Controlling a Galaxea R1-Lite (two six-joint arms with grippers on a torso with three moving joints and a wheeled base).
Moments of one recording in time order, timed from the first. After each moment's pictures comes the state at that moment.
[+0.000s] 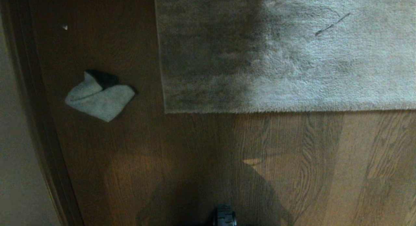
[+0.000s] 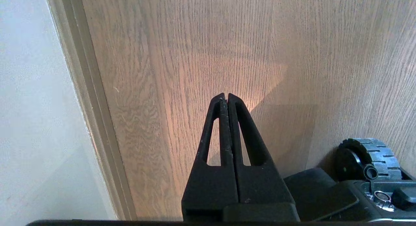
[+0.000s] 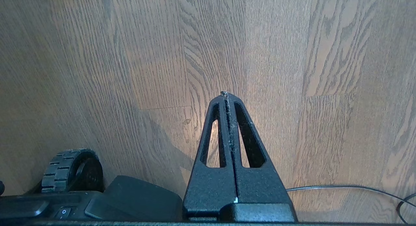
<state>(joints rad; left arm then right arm) 0.00 0.00 -0.01 0.03 0.00 0.00 0.01 0.00 0.00 0.00 -0.06 0.05</state>
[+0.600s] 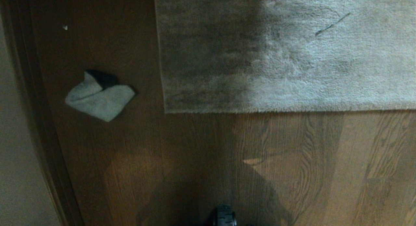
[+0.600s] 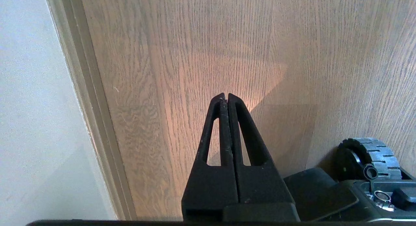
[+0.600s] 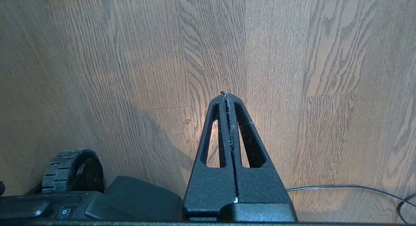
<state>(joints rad) 0.00 0.00 -0.01 0.03 0.00 0.00 0.01 0.00 0.00 0.00 -0.06 0.05</state>
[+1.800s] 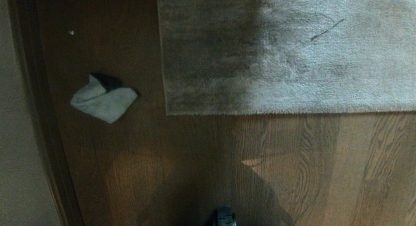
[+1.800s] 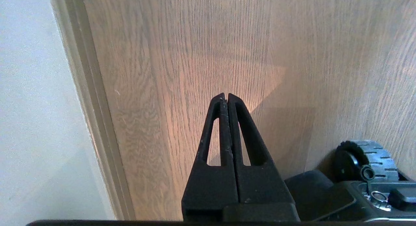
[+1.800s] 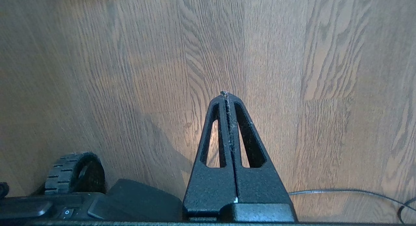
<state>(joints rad) 0.00 0.00 -0.01 0.03 0.00 0.00 0.01 0.00 0.00 0.00 -0.06 0.05</state>
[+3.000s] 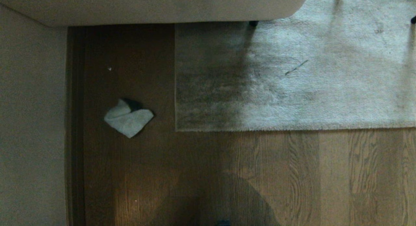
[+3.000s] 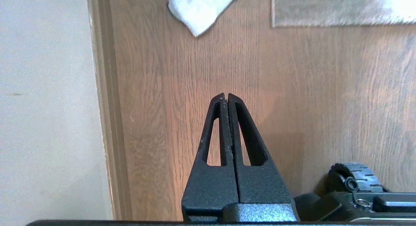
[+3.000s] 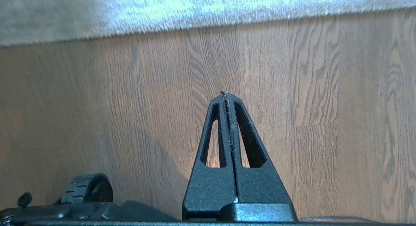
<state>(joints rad) 0.00 0.00 -0.01 0.03 0.00 0.01 0.01 0.00 0.00 0.00 -0.06 0.06</state>
